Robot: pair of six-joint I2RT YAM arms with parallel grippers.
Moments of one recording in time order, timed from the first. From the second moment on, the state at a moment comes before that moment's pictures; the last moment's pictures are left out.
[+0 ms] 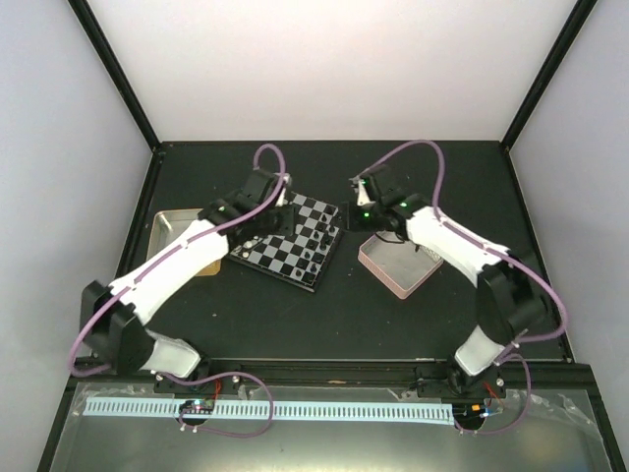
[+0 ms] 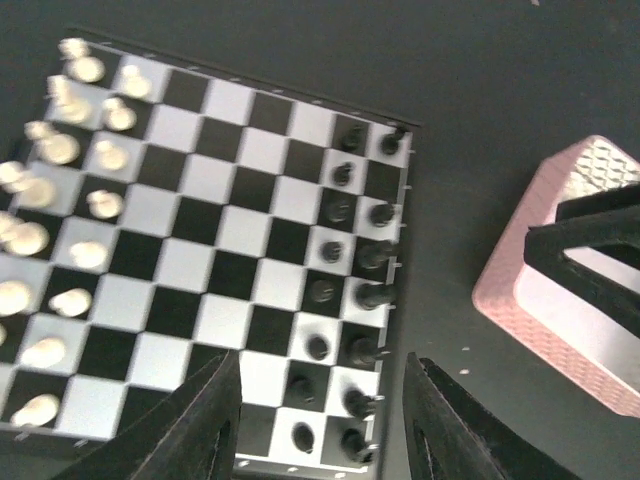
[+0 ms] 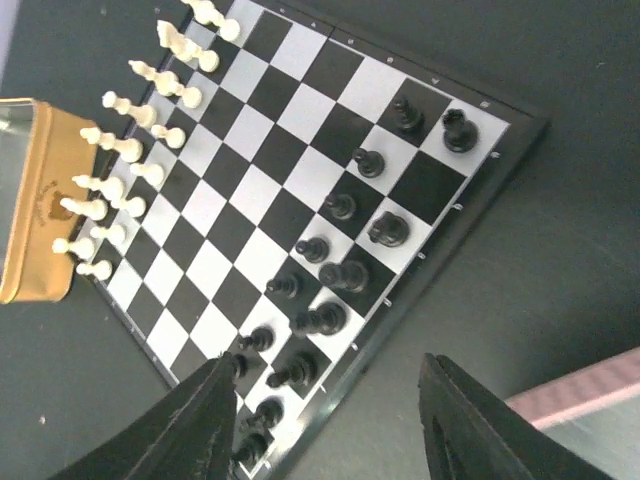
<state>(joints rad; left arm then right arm) -0.62 1.47 1.30 -0.70 -0.06 -0.47 0.53 1.58 1.18 -0.45 -0.23 0.49</state>
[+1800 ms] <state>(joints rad) -0.52 1.09 0.92 -0.48 -0.19 -0.48 0.64 2.15 1.64 -0.63 0.12 0.51</state>
